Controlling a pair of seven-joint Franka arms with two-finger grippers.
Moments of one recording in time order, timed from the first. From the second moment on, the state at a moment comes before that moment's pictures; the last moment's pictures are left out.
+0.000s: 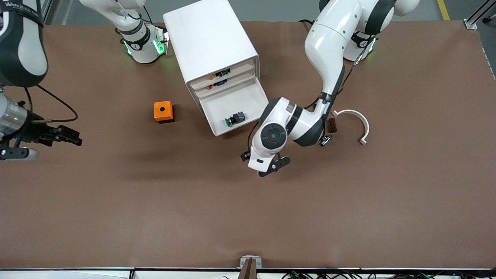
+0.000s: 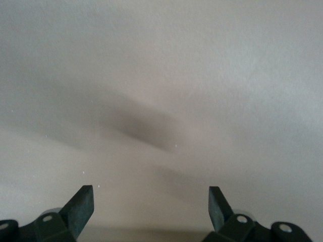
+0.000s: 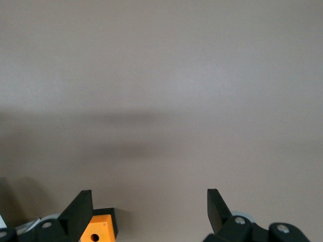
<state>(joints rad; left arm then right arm) -0.79 0.92 0.16 -1.14 -0.35 1.96 -1.00 -0.04 0.16 -0.03 -1.64 0.05 1.81 -0.11</state>
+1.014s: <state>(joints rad) -0.97 0.85 0.12 -1.22 -0.27 1.93 -1.17 -0.05 0.03 -0.02 -1.62 -0.02 1.79 -0.10</state>
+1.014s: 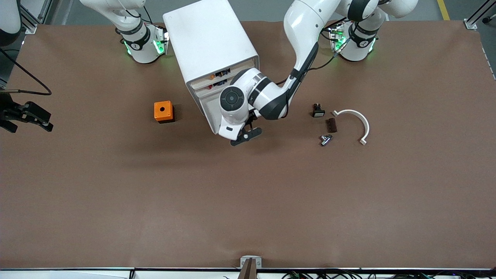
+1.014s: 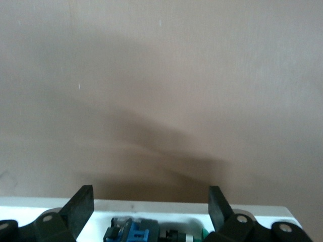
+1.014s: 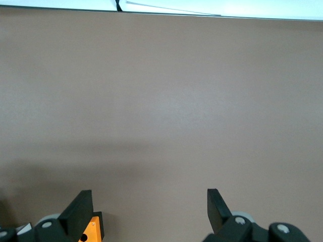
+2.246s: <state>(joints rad) -0.87 0.83 0.07 -1.25 -0.29 1.92 -1.16 -0.06 0.03 -0.02 -1.60 -0.05 1.80 -0.10</state>
